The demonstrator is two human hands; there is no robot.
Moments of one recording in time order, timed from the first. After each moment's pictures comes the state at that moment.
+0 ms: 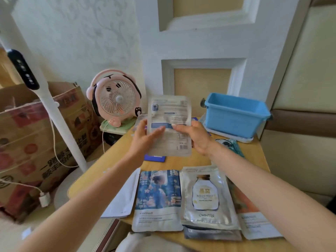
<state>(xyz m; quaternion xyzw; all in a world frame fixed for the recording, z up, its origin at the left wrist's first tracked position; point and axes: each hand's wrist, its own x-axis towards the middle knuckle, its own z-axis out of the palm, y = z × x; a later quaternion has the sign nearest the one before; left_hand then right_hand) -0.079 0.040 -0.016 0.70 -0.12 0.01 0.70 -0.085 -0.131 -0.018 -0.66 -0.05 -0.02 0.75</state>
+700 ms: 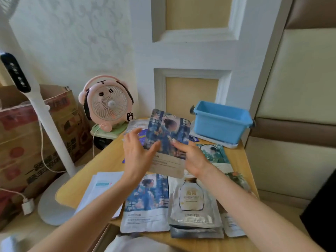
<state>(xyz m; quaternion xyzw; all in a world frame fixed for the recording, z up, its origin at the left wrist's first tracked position) -0.126 0.030 -0.022 0.83 -0.10 0.17 0.52 -0.127 -0.128 -0.039 -0.53 0.02 -0.02 0.85</state>
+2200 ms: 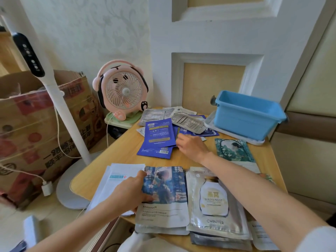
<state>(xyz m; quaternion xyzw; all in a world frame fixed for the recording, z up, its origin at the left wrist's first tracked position) -0.135 0.100 -0.076 0.95 -0.06 -0.22 0.19 -0.008 -0.138 -0.118 -0.92 -0.25 -0.29 0.01</state>
